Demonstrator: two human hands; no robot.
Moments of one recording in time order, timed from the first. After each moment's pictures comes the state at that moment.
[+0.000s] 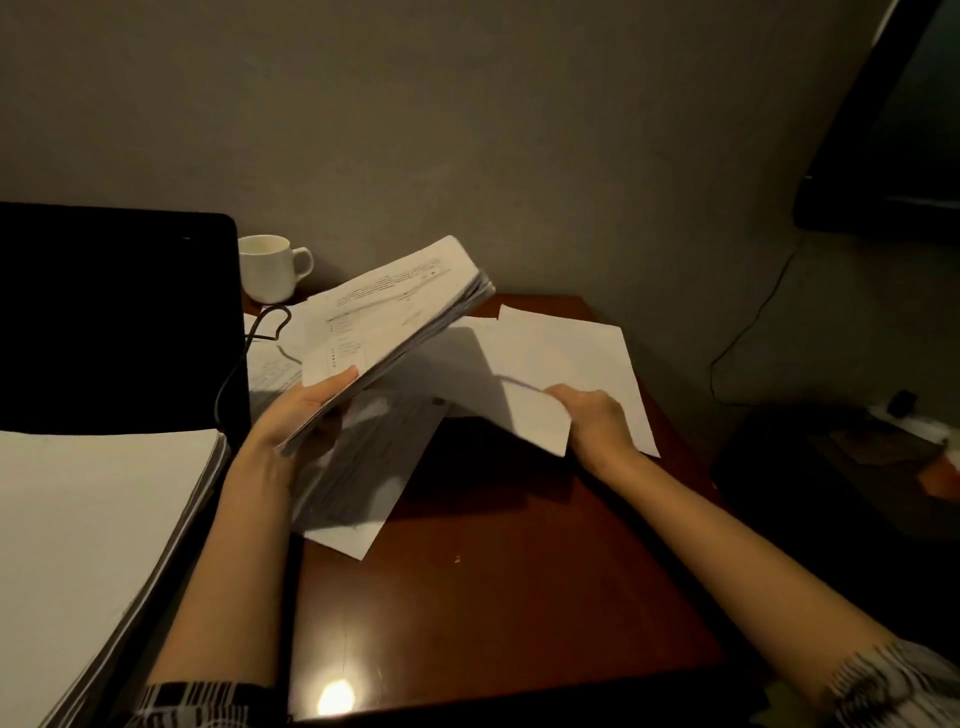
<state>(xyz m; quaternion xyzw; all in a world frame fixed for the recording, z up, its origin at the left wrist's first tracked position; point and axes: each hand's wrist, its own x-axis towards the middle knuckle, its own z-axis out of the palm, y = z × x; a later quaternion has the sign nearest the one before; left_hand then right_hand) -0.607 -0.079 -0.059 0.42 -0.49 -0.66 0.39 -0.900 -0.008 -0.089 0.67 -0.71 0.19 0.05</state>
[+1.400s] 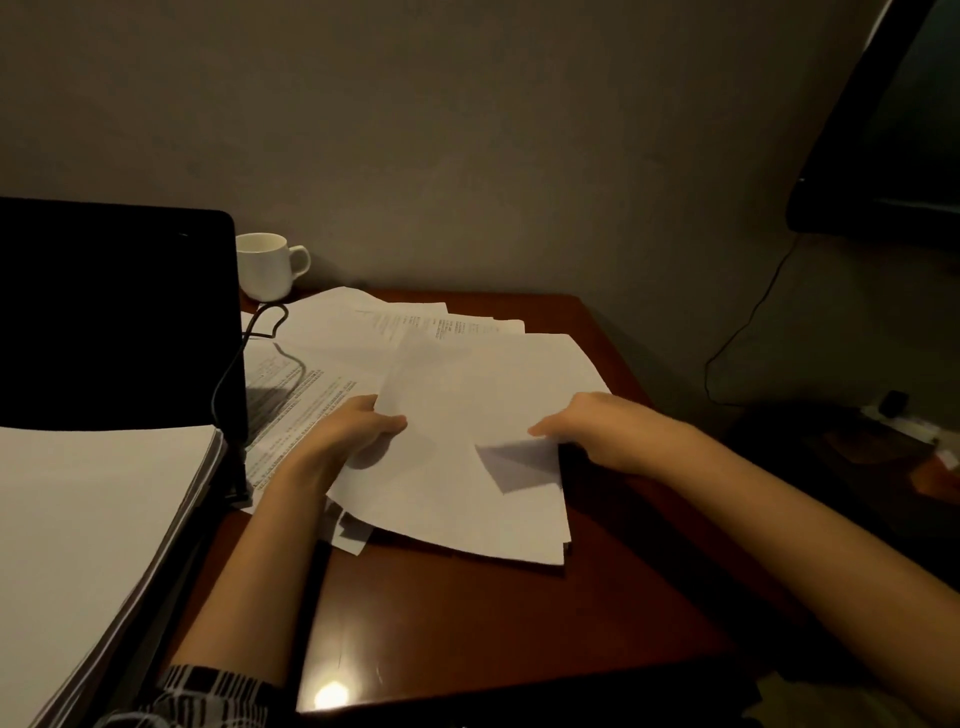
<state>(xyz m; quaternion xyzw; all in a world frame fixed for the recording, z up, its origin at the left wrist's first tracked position) -0.640 -0.090 -0.084 0.57 -0.63 -0.48 0.21 -0.890 0.024 -0.023 0.80 -0.59 -0.11 0.00</state>
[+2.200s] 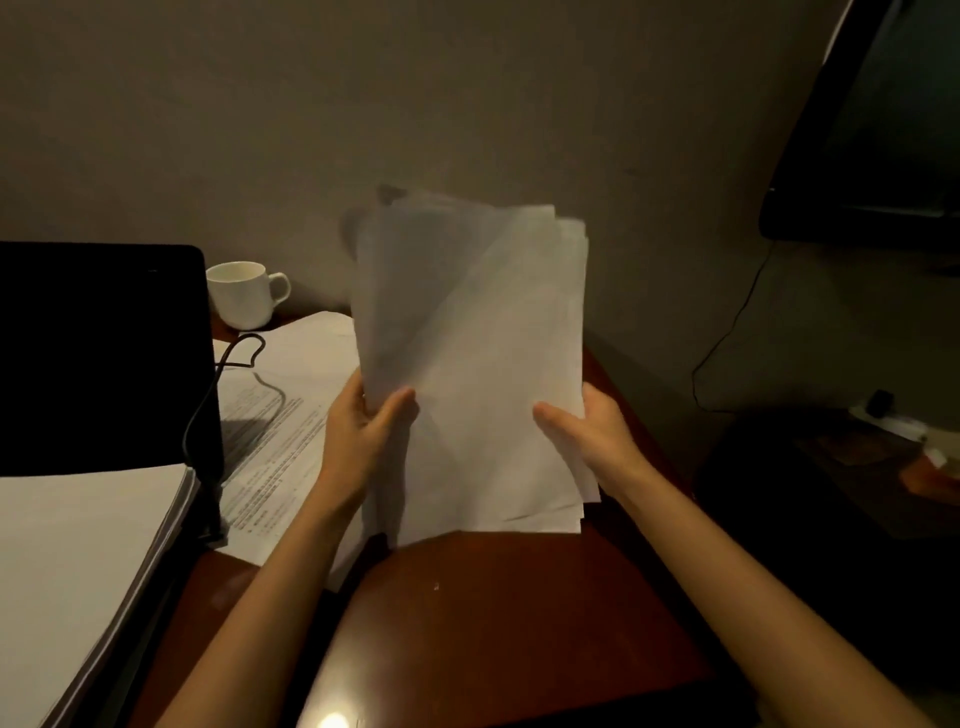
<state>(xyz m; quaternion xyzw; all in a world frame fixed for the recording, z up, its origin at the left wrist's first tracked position) -0.669 -0.049 -0.062 0.39 -0.63 -0.38 0.55 -0.890 0.021 -0.051 0.43 -0.64 0.54 -0.35</state>
